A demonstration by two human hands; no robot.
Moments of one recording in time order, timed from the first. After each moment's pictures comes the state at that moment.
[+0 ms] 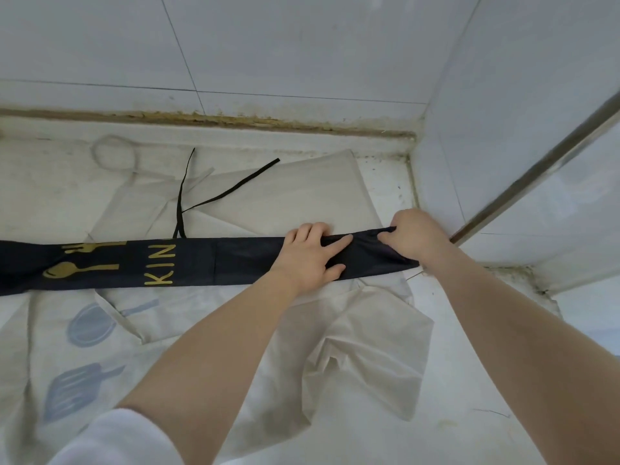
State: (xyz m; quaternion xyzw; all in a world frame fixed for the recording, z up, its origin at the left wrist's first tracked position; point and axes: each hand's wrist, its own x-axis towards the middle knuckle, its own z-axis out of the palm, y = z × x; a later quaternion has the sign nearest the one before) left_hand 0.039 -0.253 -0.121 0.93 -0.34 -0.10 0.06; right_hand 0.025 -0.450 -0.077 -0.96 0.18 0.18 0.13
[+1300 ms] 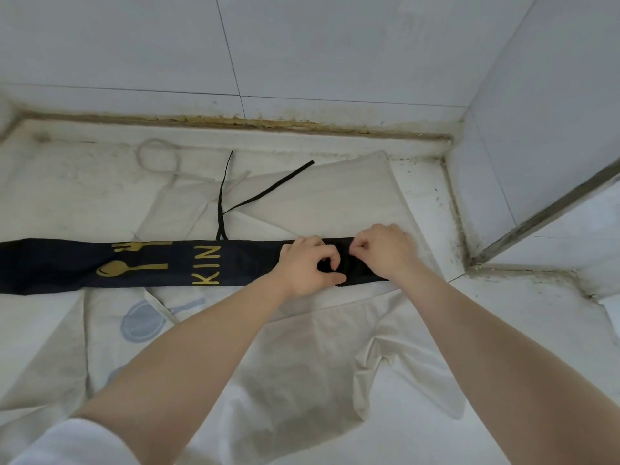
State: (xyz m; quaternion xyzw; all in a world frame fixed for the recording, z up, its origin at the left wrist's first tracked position) left_hand 0.046 -0.184 -0.113 0.91 -0.25 -0.21 0.27; right_hand 0.026 -0.347 -0.094 -0.96 0.10 0.13 0.21
